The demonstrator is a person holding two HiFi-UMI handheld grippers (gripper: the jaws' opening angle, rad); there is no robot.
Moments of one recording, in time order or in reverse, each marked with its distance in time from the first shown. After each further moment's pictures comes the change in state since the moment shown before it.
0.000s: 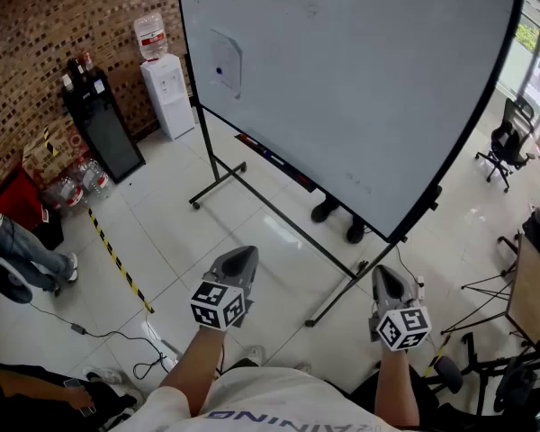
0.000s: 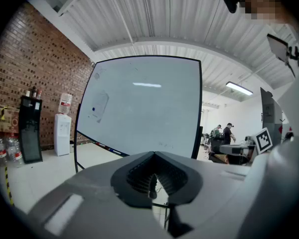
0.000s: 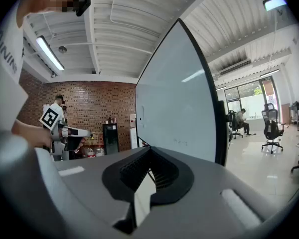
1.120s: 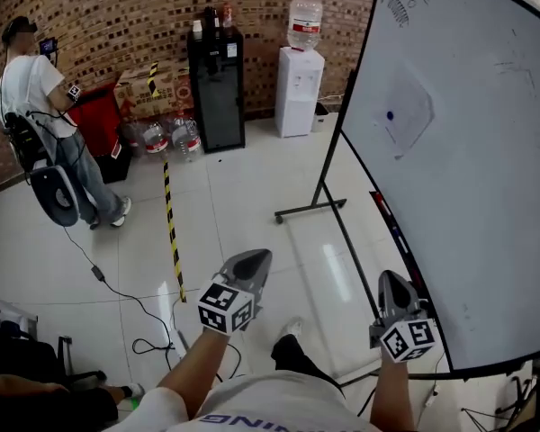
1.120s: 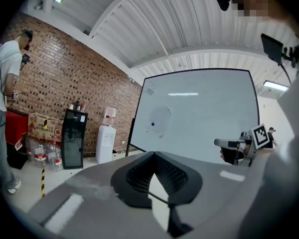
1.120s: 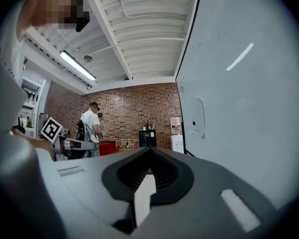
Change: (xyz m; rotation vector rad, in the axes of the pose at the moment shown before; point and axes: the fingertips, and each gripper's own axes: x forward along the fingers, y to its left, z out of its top) left arm -0.043 0.336 0.066 -0.059 -0.117 0.353; right arm 0.377 0.213 0.071 -0.033 -0.052 0.456
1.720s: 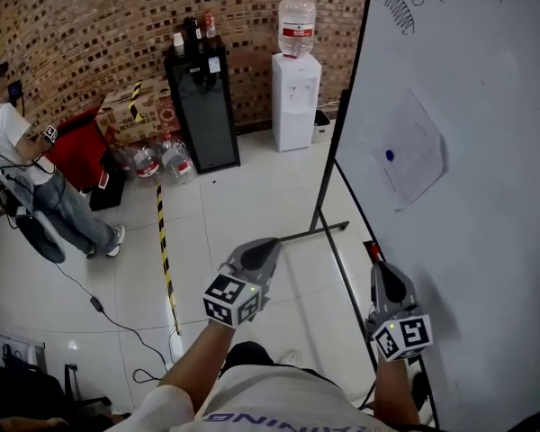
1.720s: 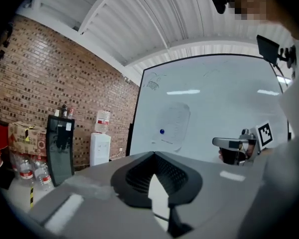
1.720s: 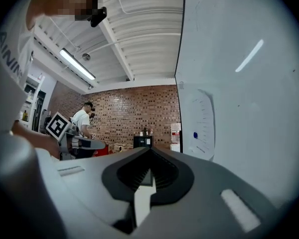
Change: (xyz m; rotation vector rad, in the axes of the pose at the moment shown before) left arm 0.250 0.074 0.090 0.070 -0.024 -0.023; right arm 0.210 -0.129 0.060 -0.081 -0.061 0.059
